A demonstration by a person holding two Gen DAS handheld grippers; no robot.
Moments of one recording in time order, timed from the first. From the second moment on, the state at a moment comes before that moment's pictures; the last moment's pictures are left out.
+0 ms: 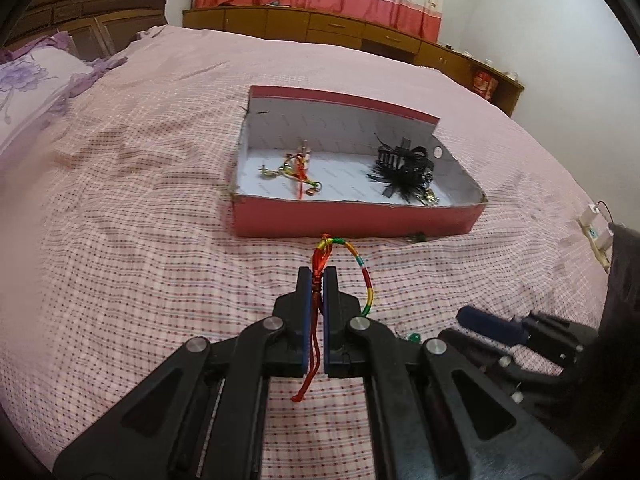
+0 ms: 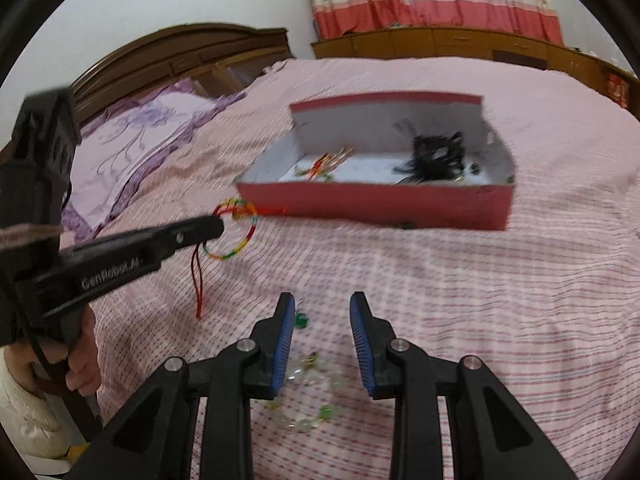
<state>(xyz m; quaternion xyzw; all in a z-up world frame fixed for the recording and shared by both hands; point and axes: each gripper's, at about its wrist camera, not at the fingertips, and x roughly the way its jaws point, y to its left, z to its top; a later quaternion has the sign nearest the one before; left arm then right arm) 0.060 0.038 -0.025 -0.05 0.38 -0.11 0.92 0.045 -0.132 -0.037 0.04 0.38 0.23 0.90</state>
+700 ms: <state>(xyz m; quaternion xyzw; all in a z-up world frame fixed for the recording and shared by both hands) 0.060 0.048 -0.027 -0.06 0.38 -0.10 0.92 0.061 -0.099 -0.064 0.02 0.43 0.24 0.87</state>
